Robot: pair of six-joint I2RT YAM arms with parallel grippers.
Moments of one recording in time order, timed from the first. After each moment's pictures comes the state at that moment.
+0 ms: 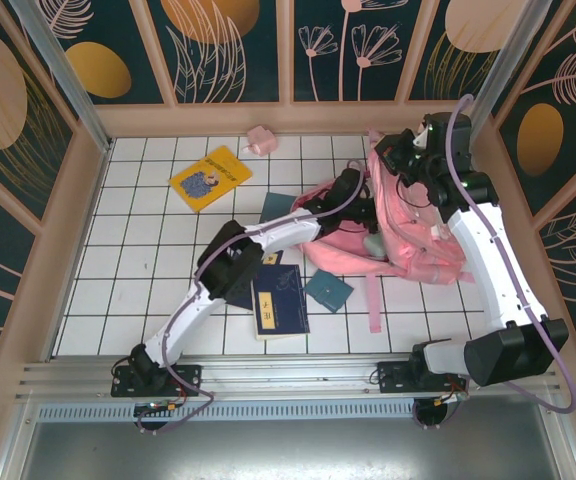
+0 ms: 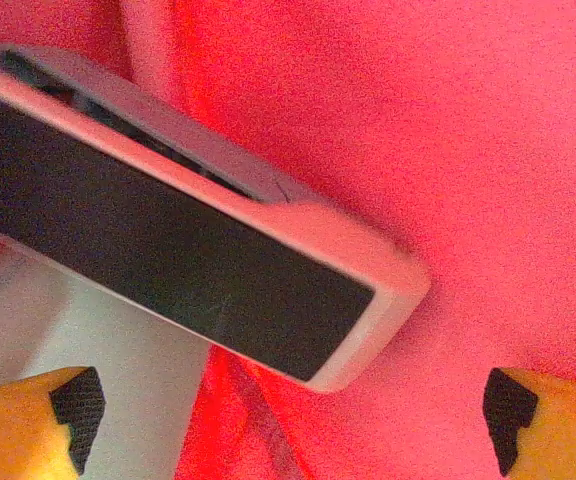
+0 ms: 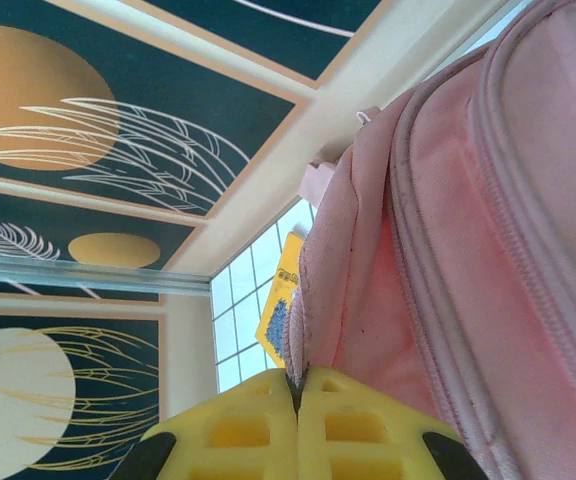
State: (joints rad) left arm -0.87 2.48 2.01 0.18 0.57 -1.30; right arm 0.19 1.31 1.44 -0.57 -0.31 0.96
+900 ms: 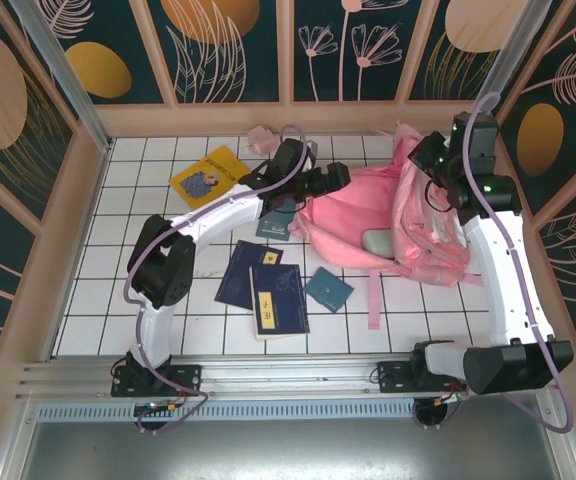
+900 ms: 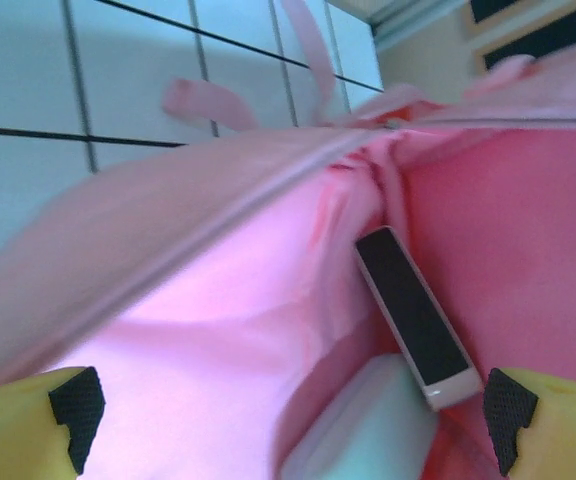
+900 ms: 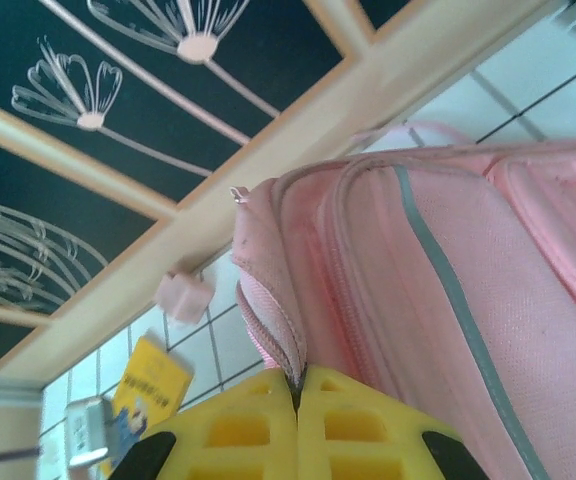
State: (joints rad) left arm -0.69 2.04 1.71 -0.24 0.21 -0.86; right arm 0.10 1.26 1.51 -0.73 0.02 0.70
